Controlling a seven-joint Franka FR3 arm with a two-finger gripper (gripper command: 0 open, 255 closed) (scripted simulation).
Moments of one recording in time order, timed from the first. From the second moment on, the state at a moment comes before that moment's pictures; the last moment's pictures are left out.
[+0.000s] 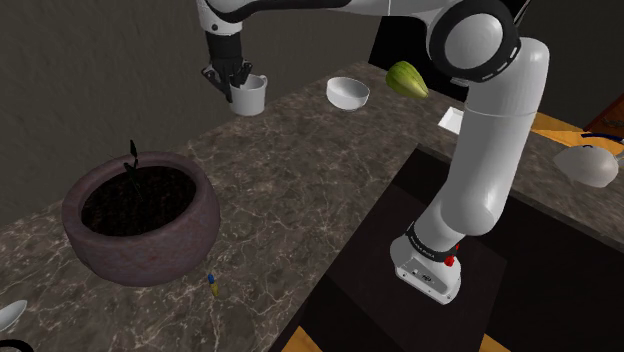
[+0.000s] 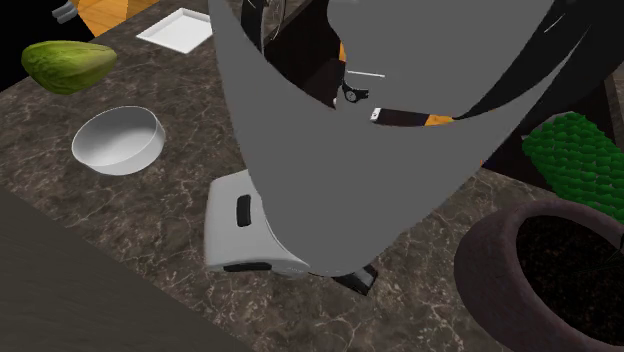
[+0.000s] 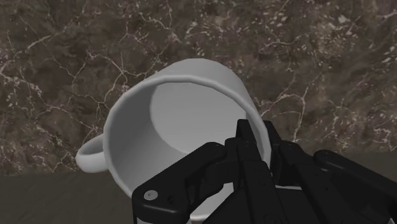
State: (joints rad) arm 0.09 0.36 0.33 -1.43 -0.15 1.74 0.50
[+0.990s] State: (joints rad) arm -0.14 0.07 0.21 -1.81 -0.06 1.85 0.17
